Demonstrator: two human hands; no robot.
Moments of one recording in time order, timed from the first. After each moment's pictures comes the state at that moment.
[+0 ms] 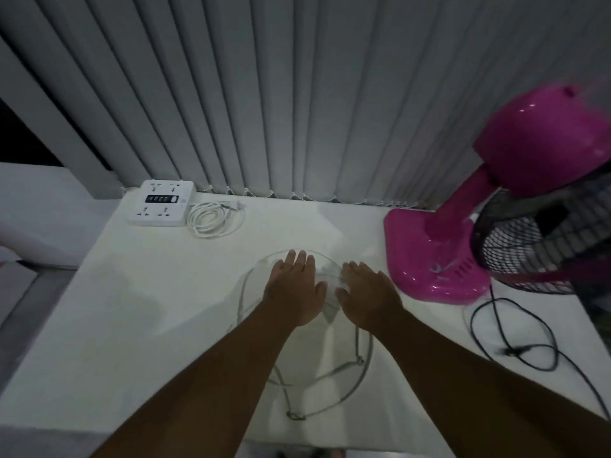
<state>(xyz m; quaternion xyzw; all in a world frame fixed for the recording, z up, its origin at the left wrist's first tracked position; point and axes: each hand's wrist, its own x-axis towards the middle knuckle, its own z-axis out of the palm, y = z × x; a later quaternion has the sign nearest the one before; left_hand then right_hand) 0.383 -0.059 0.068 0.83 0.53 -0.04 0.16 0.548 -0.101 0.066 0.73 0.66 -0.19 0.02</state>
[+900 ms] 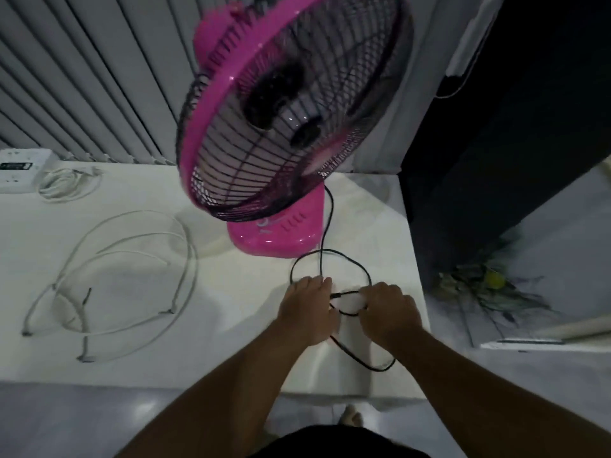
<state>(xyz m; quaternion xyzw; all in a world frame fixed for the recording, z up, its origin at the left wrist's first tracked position) 0.774 -0.259 0.035 0.85 0.48 -0.07 0.22 0.946 -0.309 0.028 0.76 0.62 -0.16 0.11</state>
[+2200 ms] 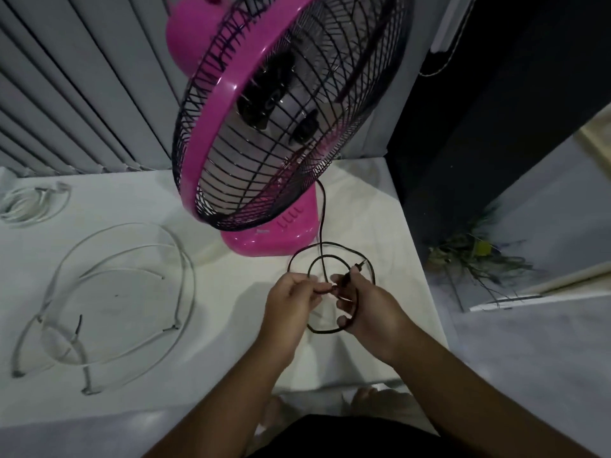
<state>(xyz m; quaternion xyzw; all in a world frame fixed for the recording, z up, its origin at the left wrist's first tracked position) 0.733 -0.265 0.067 0.36 0.53 0.33 0.69 0.871 -0.309 0.077 0.58 0.03 -0.66 -0.48</state>
